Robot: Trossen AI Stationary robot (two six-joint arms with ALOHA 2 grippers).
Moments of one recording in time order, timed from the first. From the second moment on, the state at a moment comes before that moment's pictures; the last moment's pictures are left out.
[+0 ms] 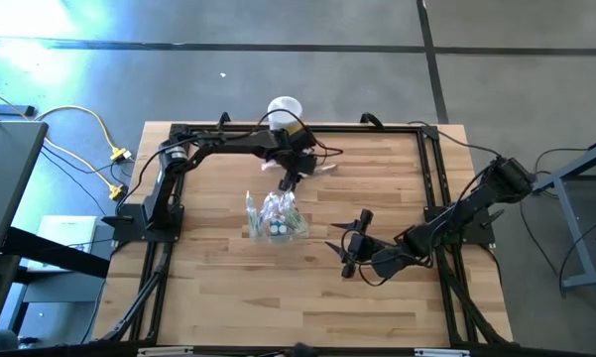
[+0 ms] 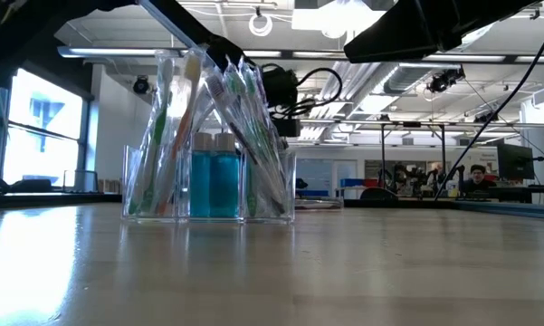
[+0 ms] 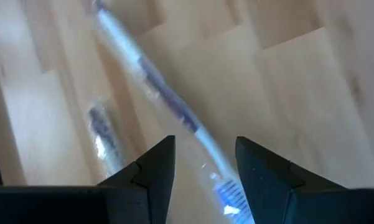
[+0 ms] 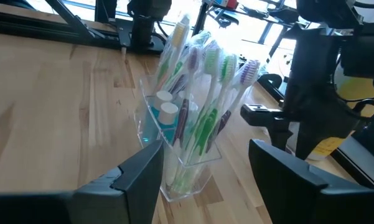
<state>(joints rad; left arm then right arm) 0.40 2.05 1.52 -0.52 0.08 0.74 0.56 1.47 0.73 0.28 0.91 0.14</state>
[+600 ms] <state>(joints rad) 0.41 2.10 1.53 -0.47 0.03 0.67 0.56 1.47 0.73 0.29 0.91 0.14</state>
